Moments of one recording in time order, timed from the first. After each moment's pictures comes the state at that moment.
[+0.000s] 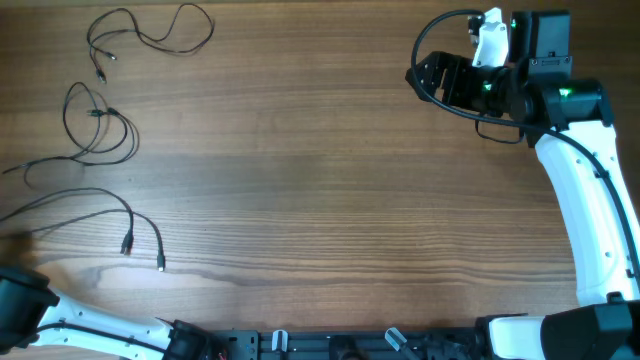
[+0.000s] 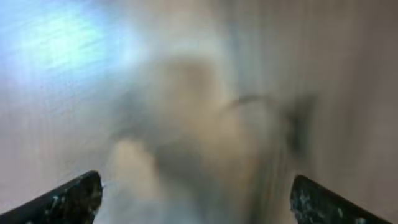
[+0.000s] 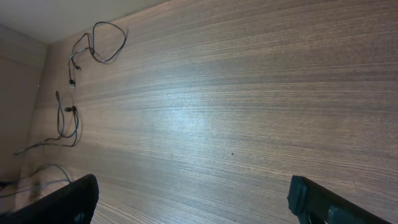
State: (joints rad) left arm 1.14 2.13 1.64 -0.83 -0.11 -0.52; right arm 0.08 1.54 1.48 -0.81 -0.44 0.29
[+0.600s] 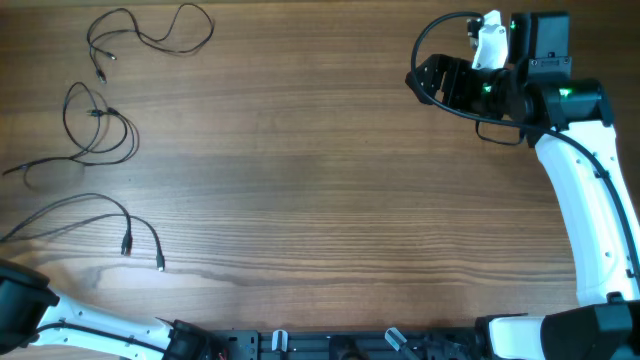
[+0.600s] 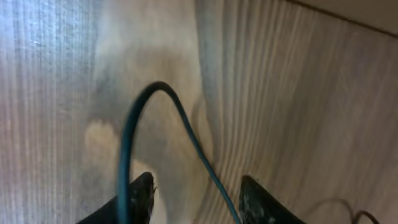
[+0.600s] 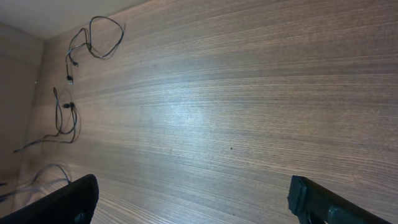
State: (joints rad) left arm 1.14 2.13 1.73 -0.89 -0.02 -0.64; right arm 0.08 1.54 1.48 -0.83 -0.44 0.28
